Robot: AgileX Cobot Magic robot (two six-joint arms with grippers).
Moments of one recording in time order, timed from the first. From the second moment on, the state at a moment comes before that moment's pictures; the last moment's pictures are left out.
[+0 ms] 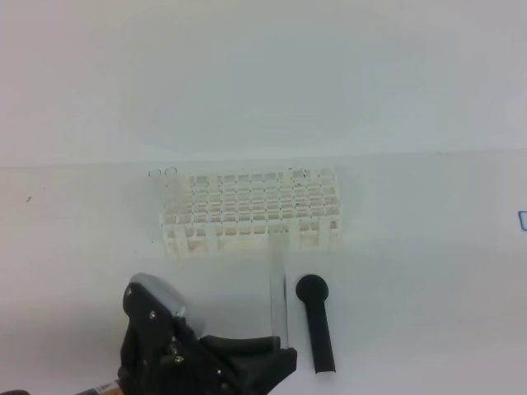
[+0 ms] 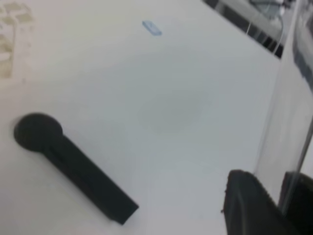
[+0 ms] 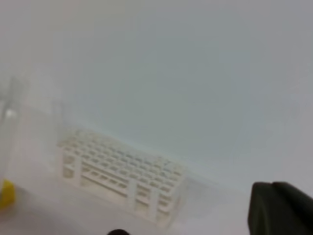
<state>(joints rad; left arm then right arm) -0.77 1.27 -0.29 0.72 -0.74 -0.80 -0.06 0.23 -0.22 -1.59 -0.54 1.54</state>
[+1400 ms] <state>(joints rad) -0.77 1.36 -0.30 0.72 -0.92 -0.65 0.27 1.06 -0.60 -1.47 -1.08 1.31</state>
